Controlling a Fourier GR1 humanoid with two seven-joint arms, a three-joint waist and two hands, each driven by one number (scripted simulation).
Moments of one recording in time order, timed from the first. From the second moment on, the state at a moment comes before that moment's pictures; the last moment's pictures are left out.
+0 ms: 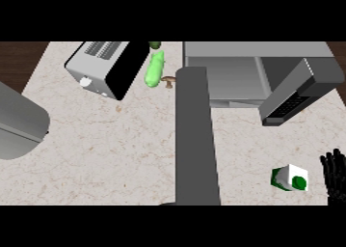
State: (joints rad) left arm 0.32 0.15 0.41 -2.16 0.46 -0.37 0.02; right arm 0.39 -0.03 -0.17 -1.75 0.05 0.05 -0.42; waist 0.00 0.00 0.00
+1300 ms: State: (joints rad) left arm 0.32 0.12 0.54 -2.21 0.55 -0.47 0.11; right arm 0.04 -0.18 -0.34 -0.87 0.08 0.05 -0.90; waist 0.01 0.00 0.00
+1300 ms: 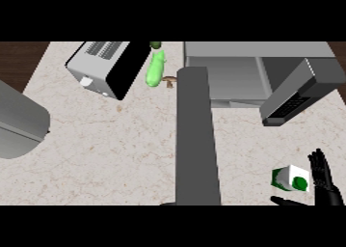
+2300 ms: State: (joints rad) left arm 0.31 0.09 0.59 -2.19 0.55 -0.53 0.12; right arm -0.16 -0.21 -0.31 -0.58 0.13 0.04 -1.09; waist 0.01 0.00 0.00
